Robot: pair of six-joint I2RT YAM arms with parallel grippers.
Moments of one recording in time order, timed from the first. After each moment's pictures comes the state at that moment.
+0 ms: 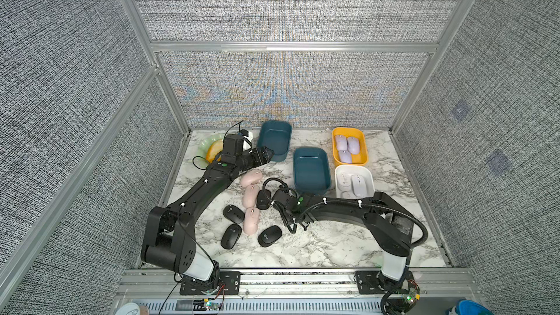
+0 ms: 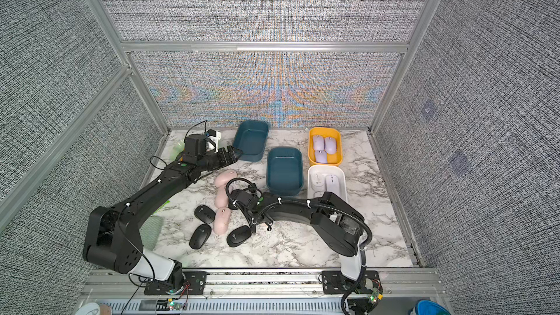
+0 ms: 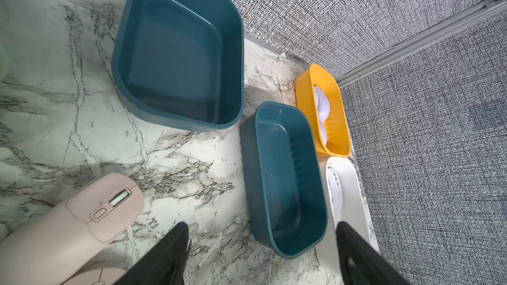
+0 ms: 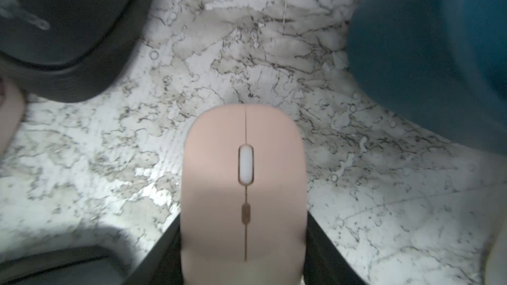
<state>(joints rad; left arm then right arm) -0.33 1.50 1.09 -0.16 0.41 -0.61 1.07 1.87 1.26 -0.65 0.36 0.62</state>
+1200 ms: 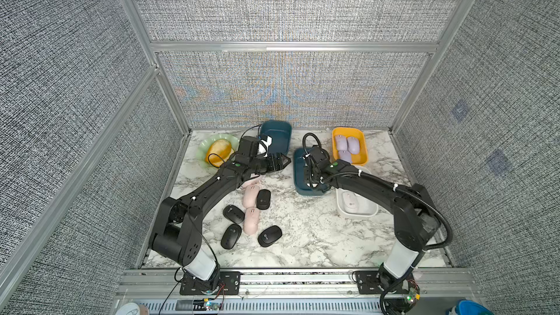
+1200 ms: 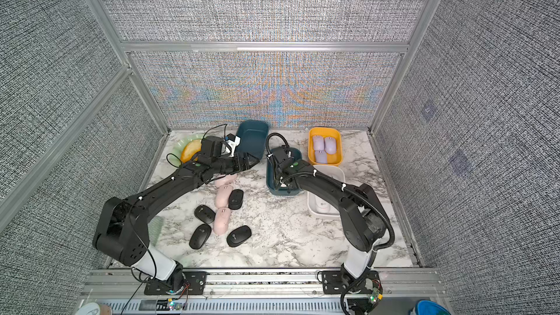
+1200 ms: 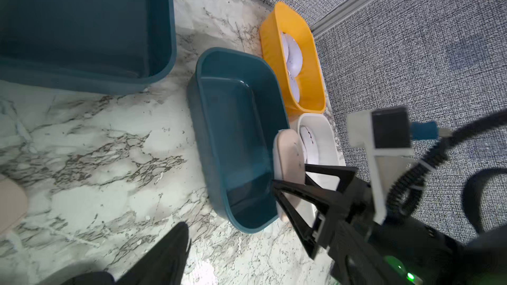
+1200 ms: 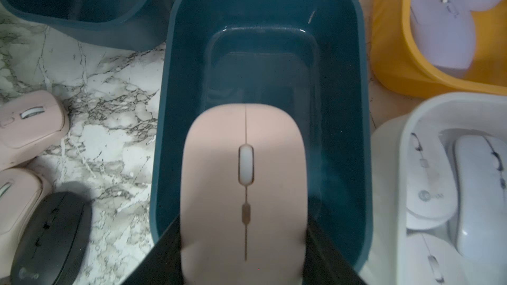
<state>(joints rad) -0.45 1.58 1.14 -0.17 0.51 -0.61 0.66 1.79 1.35 -0.58 0.32 0.56</state>
